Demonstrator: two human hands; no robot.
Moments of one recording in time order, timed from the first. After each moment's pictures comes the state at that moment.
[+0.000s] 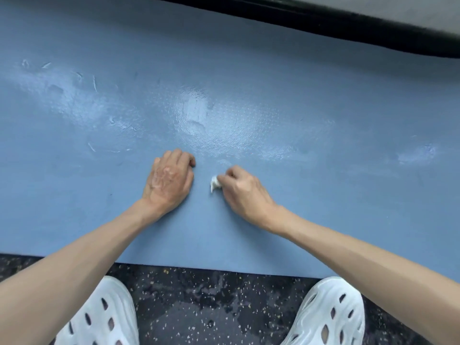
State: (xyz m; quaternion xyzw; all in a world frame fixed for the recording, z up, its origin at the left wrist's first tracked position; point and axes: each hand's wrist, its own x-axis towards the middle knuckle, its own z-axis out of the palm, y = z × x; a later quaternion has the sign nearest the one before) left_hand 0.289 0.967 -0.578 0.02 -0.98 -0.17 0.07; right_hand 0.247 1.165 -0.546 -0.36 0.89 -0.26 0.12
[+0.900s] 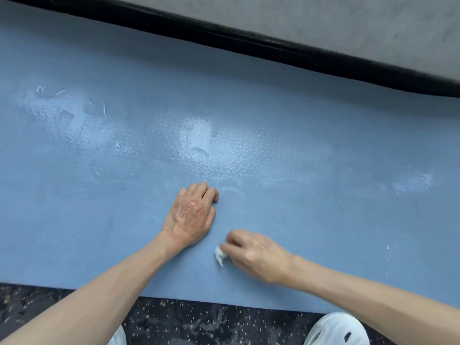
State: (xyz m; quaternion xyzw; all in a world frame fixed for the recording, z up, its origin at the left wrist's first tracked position) left_hand 0.286 1.001 -0.587 -0.04 -0.98 -0.16 0.05; right_hand 0.277 1.206 -0.546 -0.54 0.79 -0.21 0.19
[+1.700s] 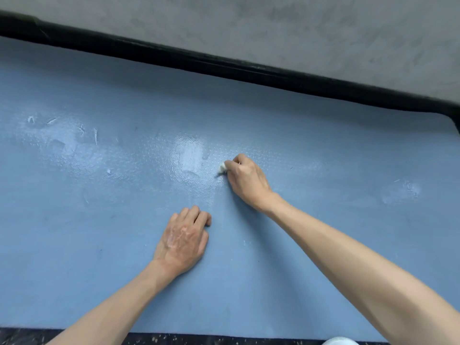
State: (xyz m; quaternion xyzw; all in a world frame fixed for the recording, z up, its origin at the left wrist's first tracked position) left_hand 0.287 1.001 -0.590 -0.05 -0.98 -0.16 0.07; right_hand 0.125 1.140 -0.545 -0.31 0.93 -0.19 0.04
